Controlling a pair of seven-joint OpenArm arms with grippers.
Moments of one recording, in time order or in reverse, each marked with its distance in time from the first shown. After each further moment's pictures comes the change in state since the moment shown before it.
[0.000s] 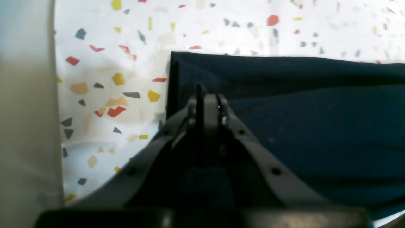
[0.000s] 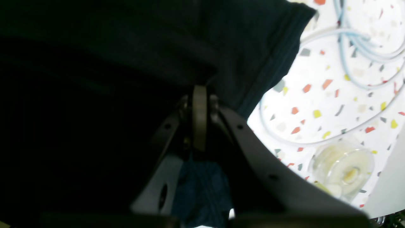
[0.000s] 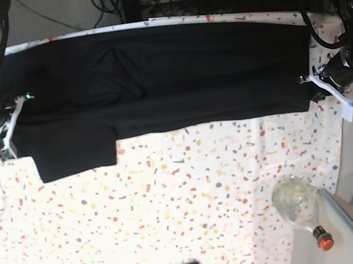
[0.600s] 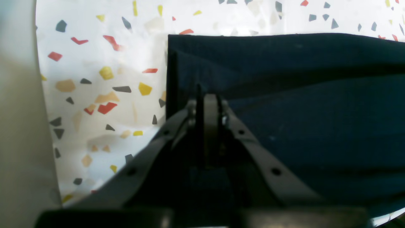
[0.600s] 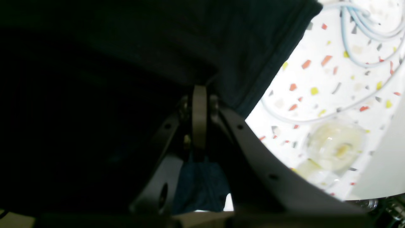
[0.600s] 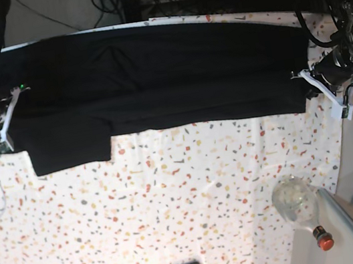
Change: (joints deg) left arm -0.3 1.2 1.5 0.0 4.5 0.0 0.0; right arm -3.8 0.0 0.0 6.4 -0.2 0.0 -3.8
